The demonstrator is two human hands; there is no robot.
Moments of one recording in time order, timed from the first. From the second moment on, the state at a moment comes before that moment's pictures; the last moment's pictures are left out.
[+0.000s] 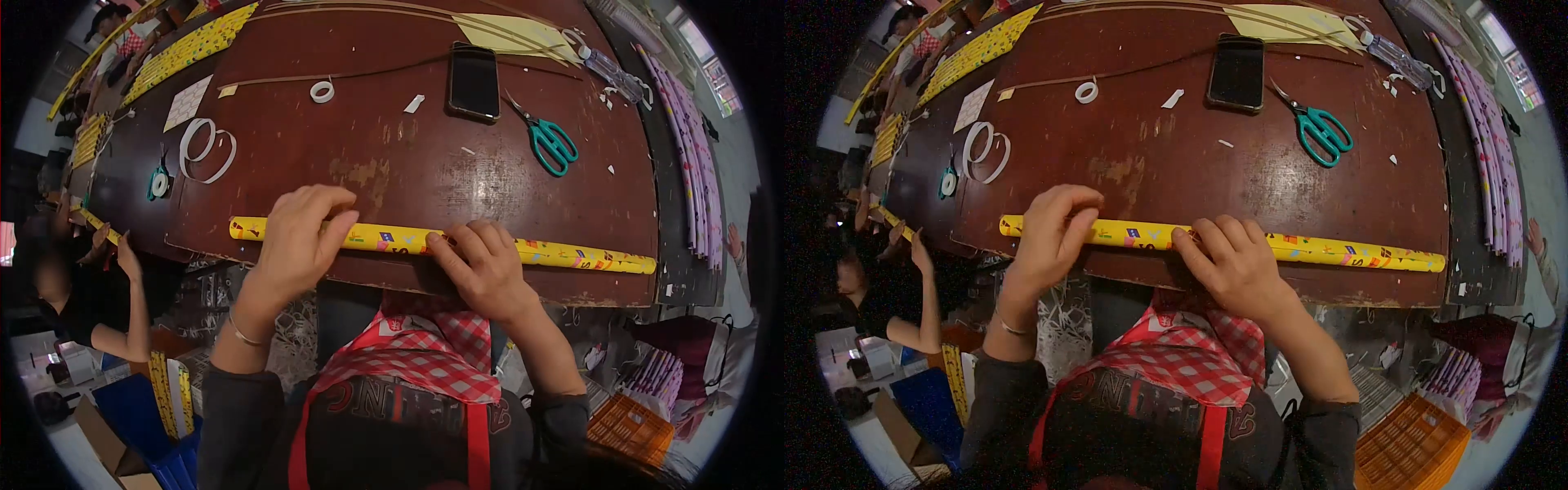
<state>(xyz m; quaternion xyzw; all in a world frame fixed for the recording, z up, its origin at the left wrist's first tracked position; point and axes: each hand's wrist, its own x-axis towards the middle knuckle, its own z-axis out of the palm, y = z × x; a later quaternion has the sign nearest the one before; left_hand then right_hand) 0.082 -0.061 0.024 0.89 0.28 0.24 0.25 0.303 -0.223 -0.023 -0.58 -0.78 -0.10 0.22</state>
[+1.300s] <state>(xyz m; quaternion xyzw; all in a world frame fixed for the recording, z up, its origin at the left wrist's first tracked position) 0.097 -0.041 0.022 0.83 0.17 -0.13 0.51 0.307 -0.253 -0.026 -0.57 -0.77 -0.16 0.23</state>
